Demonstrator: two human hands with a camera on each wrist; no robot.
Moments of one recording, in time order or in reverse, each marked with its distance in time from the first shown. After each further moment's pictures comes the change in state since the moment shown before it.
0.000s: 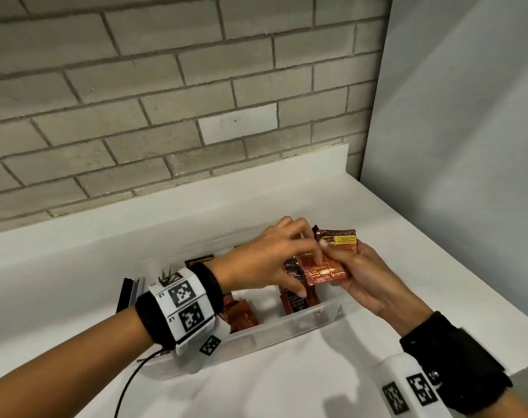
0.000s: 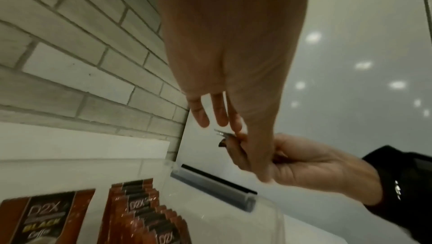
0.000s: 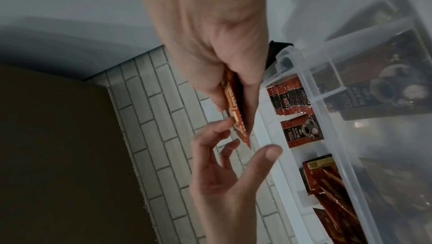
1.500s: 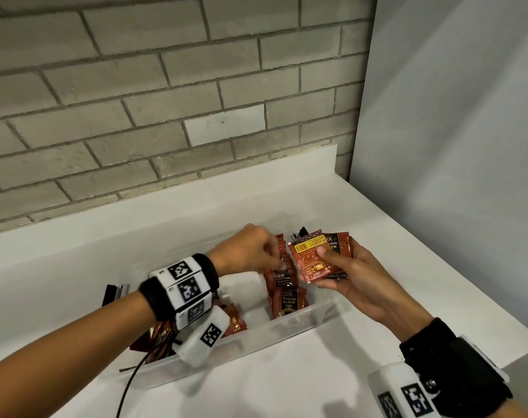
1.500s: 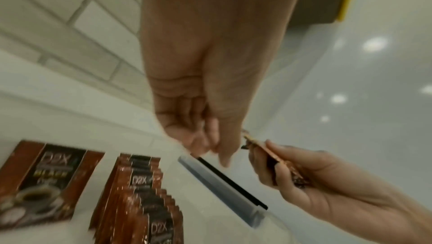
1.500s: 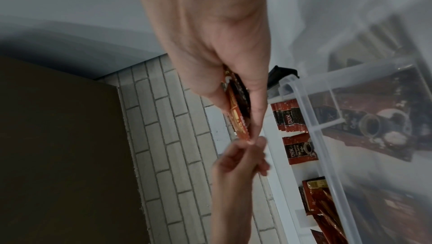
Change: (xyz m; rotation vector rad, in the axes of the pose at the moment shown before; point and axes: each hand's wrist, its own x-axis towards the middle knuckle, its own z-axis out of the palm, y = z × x) left_hand 0.020 -0.030 0.008 -0.202 -0.074 -0.489; right_hand -0.001 -0.001 -0.019 -0.050 0.024 -0.010
